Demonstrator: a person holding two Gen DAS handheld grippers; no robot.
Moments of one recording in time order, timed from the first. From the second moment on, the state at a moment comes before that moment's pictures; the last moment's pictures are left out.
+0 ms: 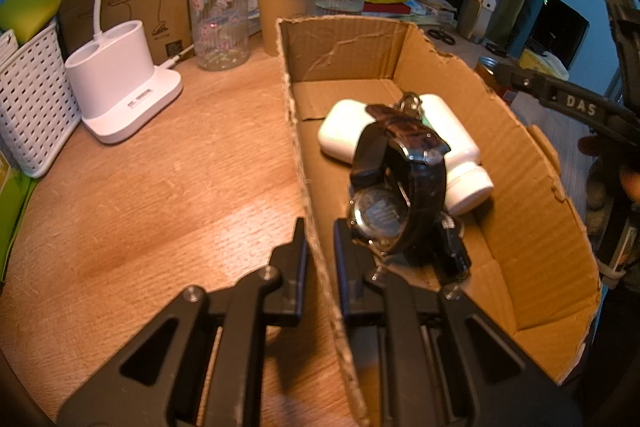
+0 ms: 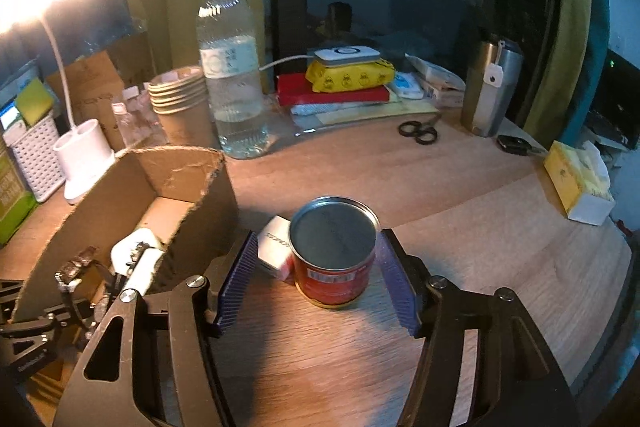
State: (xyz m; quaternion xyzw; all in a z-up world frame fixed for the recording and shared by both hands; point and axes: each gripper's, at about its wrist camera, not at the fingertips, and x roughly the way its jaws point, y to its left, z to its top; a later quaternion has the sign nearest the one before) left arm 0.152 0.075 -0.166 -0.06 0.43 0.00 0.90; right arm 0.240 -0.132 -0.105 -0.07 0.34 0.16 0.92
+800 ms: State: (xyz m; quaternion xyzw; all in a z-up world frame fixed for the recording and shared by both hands) left arm 0.152 0.075 -0.166 -0.06 0.43 0.00 0.90; right arm 0.254 -0.137 -0.120 -0.06 0.35 0.15 0.92
